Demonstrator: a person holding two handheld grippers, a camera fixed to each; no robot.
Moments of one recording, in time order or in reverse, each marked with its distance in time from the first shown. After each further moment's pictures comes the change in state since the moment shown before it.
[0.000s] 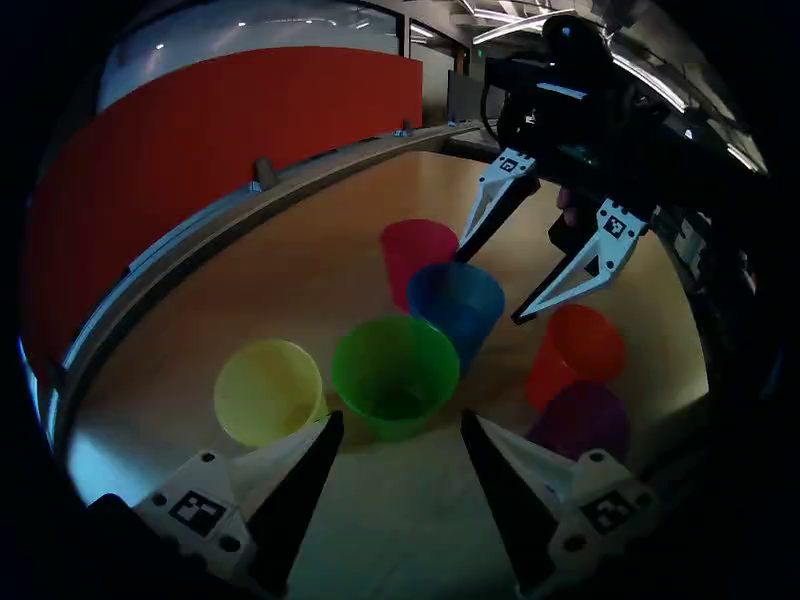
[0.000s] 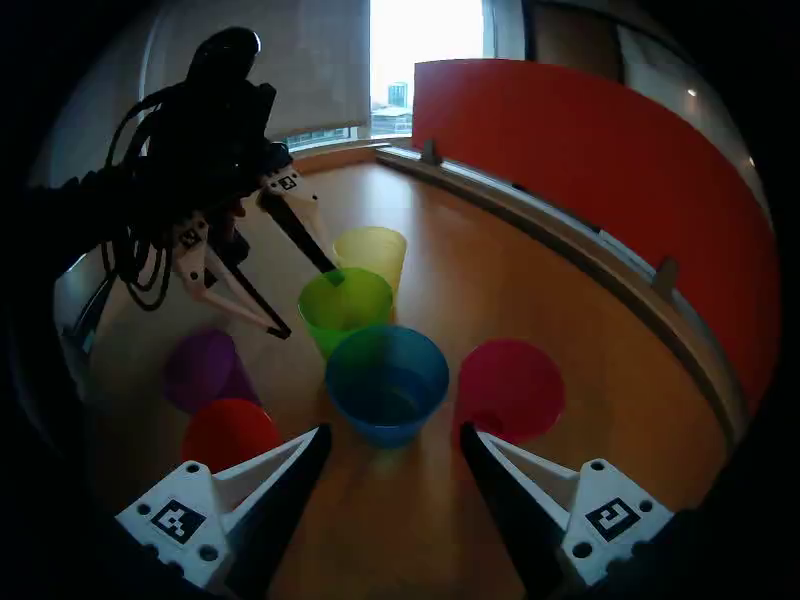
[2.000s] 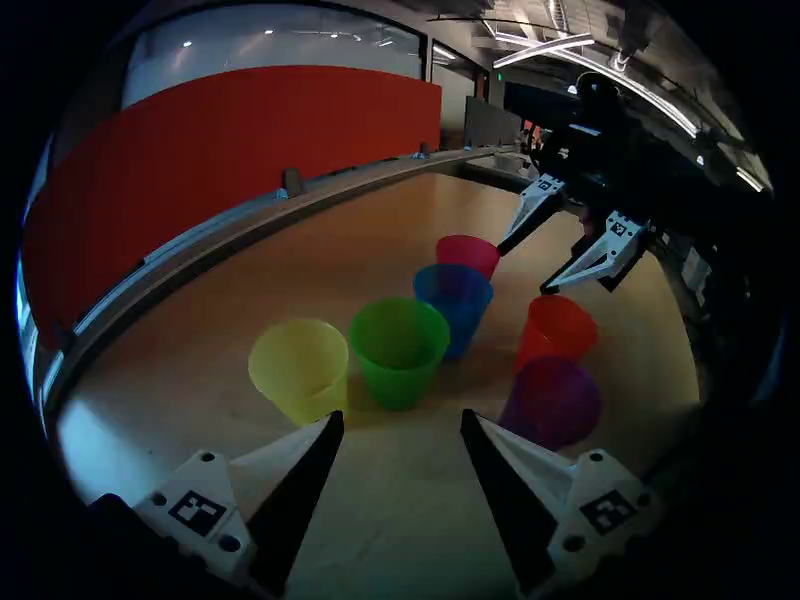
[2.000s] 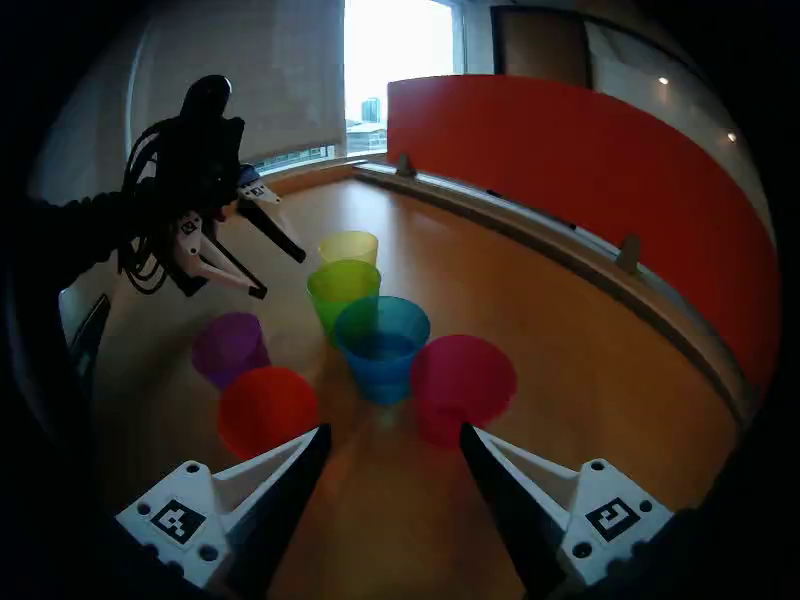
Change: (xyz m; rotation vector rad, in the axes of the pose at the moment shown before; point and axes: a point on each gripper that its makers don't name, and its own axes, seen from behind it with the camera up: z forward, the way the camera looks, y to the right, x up) left arm -0.018 0.005 -0.044 0.035 0.080 -0.072; right arm -0.030 -0.004 -0.049 -0.060 0.064 0.073
